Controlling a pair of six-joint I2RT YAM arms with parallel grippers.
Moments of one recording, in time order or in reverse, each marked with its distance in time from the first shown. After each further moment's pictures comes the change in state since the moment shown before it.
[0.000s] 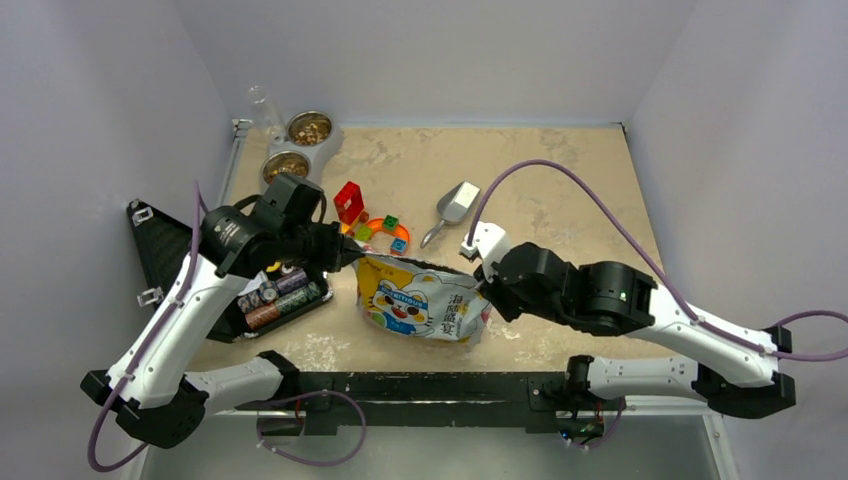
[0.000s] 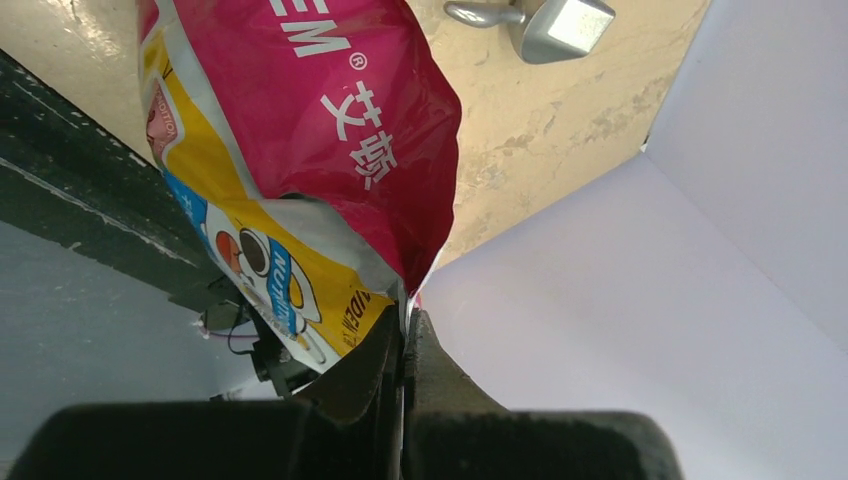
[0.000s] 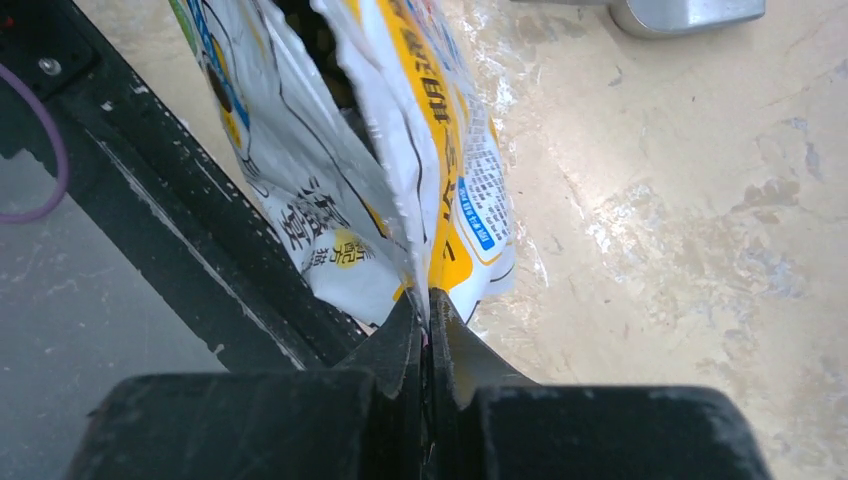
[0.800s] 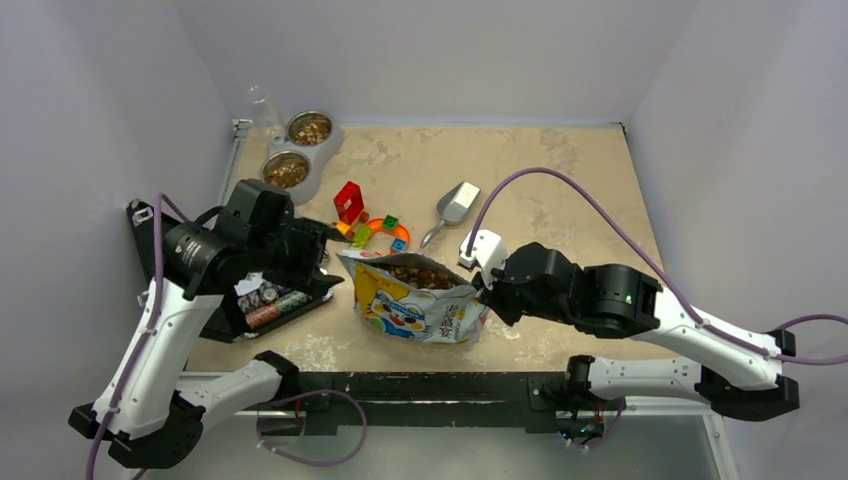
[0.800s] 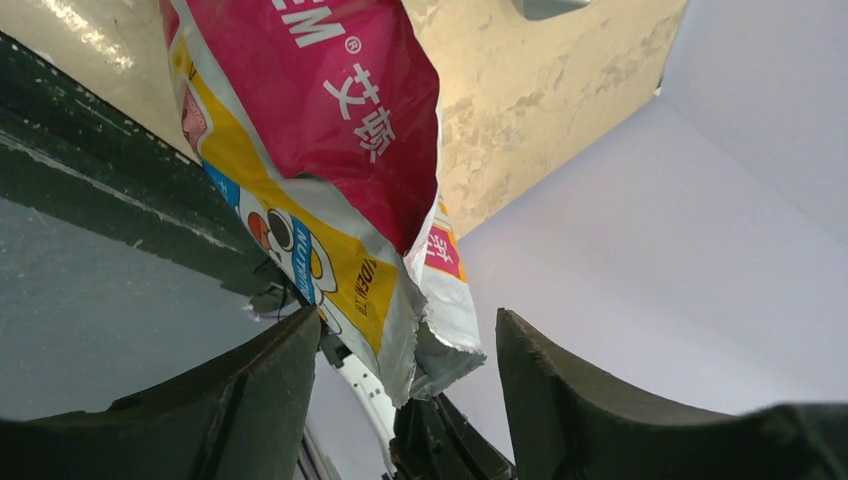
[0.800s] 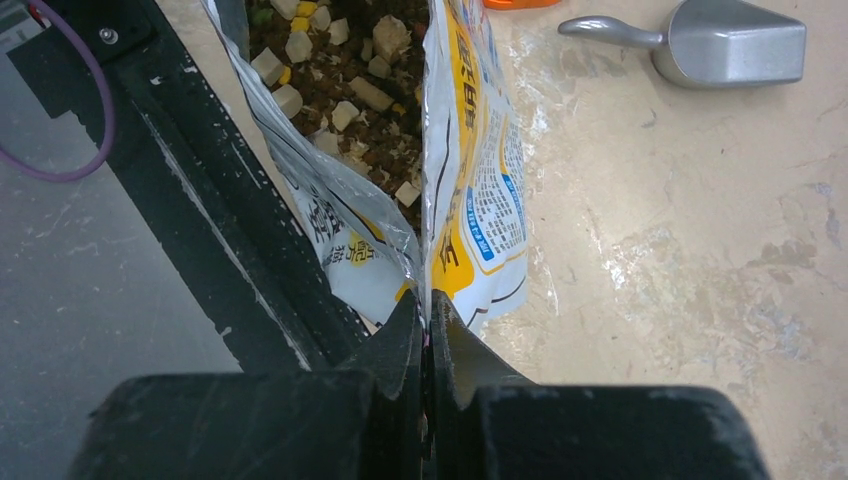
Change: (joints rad) left arm 0.104 -0.096 0.037 -0.095 0.090 0.209; right arm -0.002 -0.068 -0.056 0.082 -0.110 -0.080
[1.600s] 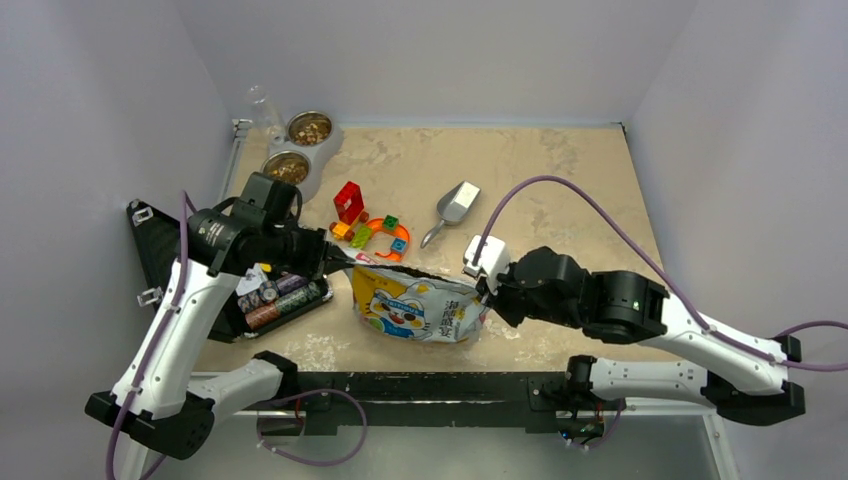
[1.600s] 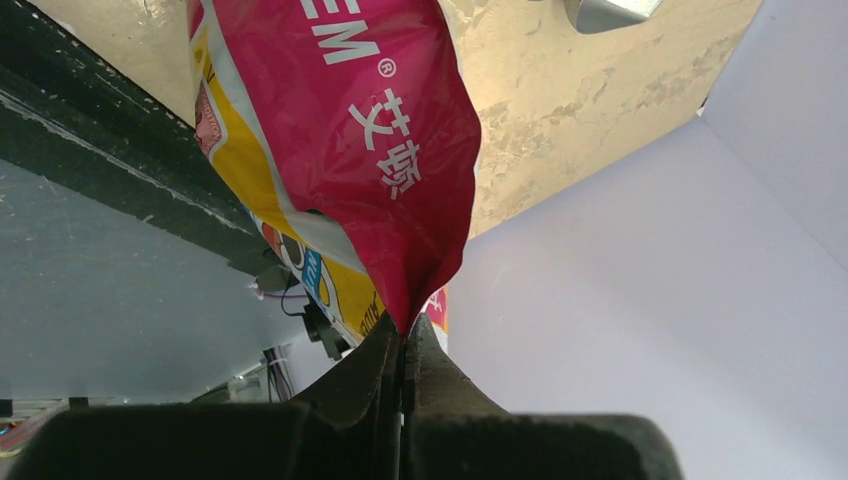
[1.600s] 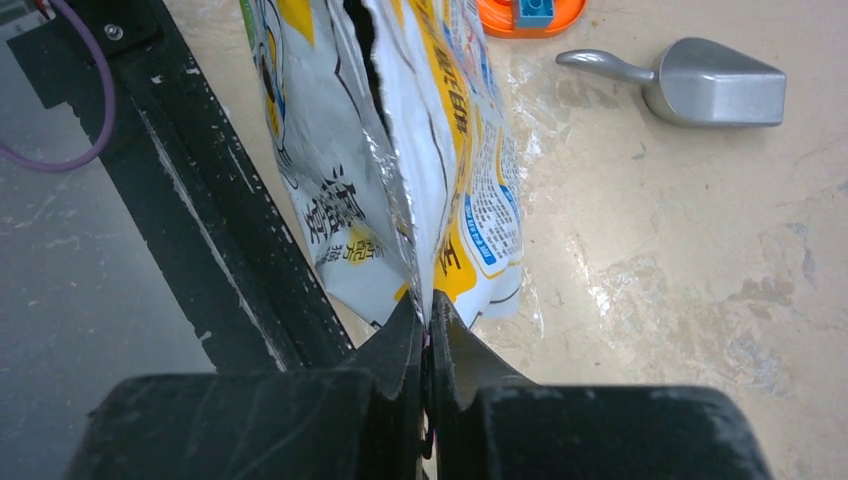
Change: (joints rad) left arm 0.095 0.063 -0.071 0.021 0.125 0.035; right arm -0.001 -0.082 -0.092 0.082 -0.001 -0.078
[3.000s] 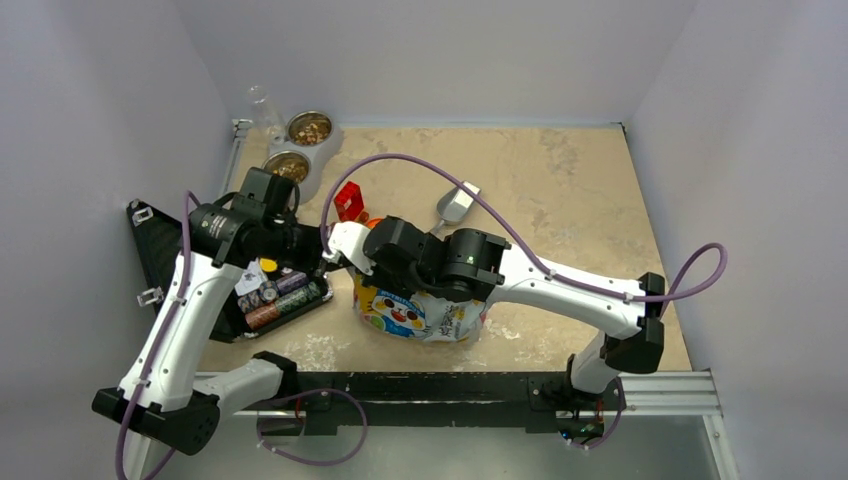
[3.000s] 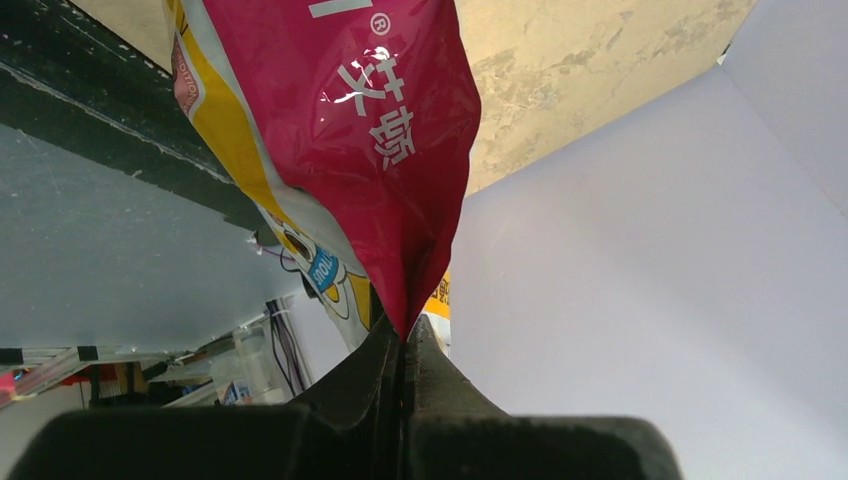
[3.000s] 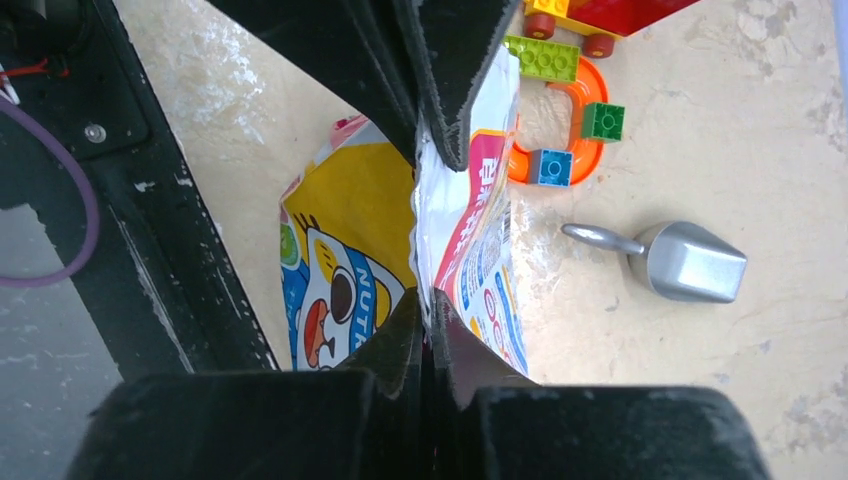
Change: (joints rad) left arm 0.062 0.018 -0.019 0.024 0.172 0.043; right arm 0.060 0.741 0.593 -0.016 0.026 -0.169
